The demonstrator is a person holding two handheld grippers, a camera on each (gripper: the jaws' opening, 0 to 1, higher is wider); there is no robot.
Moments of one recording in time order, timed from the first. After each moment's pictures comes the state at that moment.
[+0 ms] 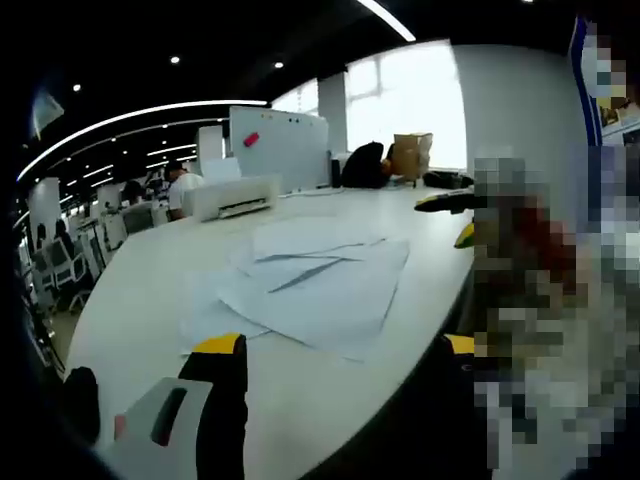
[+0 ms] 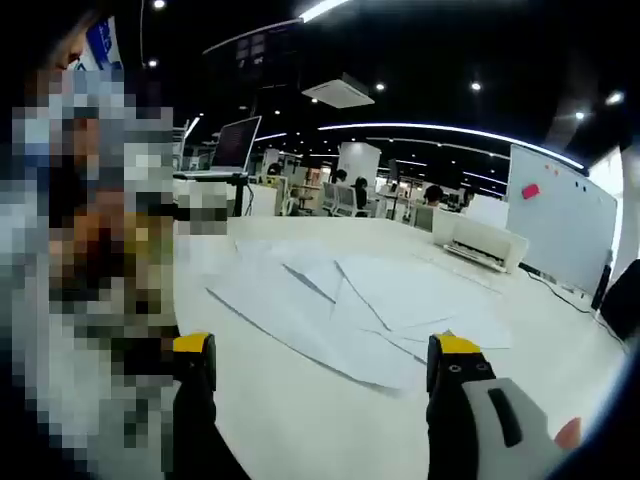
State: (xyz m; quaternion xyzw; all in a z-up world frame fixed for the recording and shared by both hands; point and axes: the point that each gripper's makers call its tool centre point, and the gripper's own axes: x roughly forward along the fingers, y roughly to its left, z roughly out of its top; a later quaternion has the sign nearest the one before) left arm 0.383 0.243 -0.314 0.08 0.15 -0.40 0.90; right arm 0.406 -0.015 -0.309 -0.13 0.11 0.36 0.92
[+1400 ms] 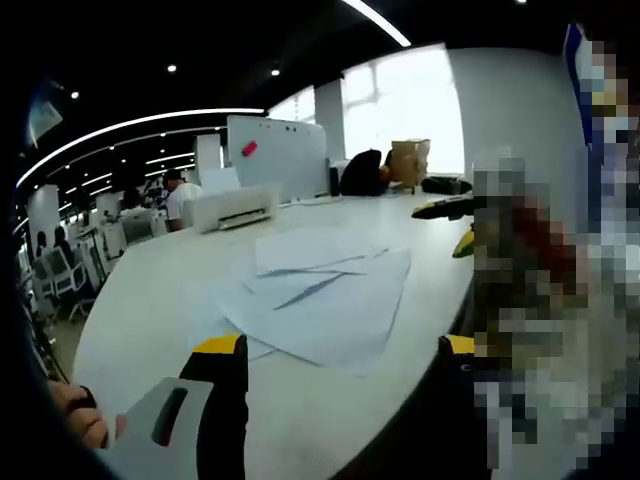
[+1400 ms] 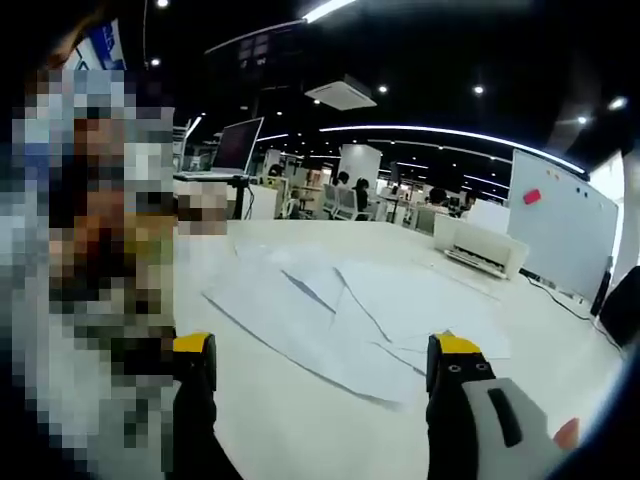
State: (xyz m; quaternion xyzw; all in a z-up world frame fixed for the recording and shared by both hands) left arm 0.391 0.241 -0.298 0.09 0.13 -0.40 0.90; right arm 0.410 -0.008 -0.300 -0.13 0.10 0.36 0.92
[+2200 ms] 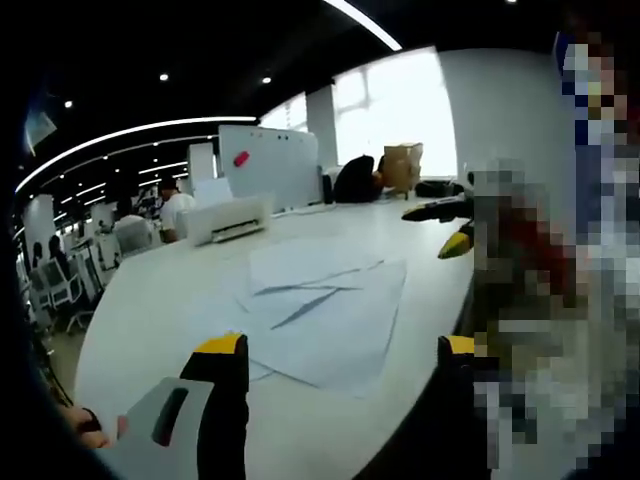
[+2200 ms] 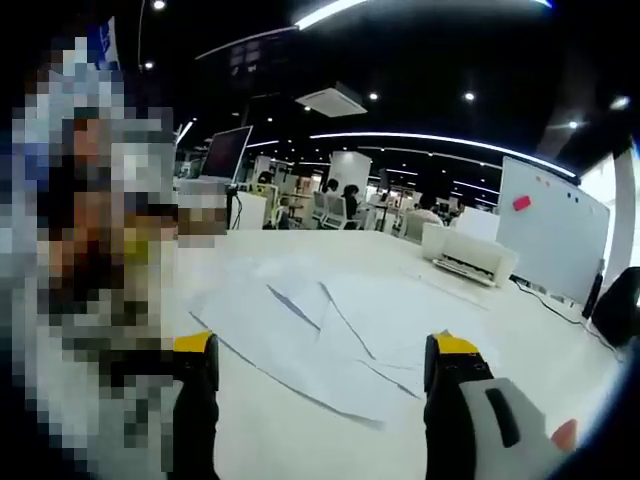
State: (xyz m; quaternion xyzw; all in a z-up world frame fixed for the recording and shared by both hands) left arm 0.394 0.228 -0.283 0.09 0.11 -0.42 0.90; right arm 0.429 -0.010 -0.278 -0.13 0.08 0.33 0.93
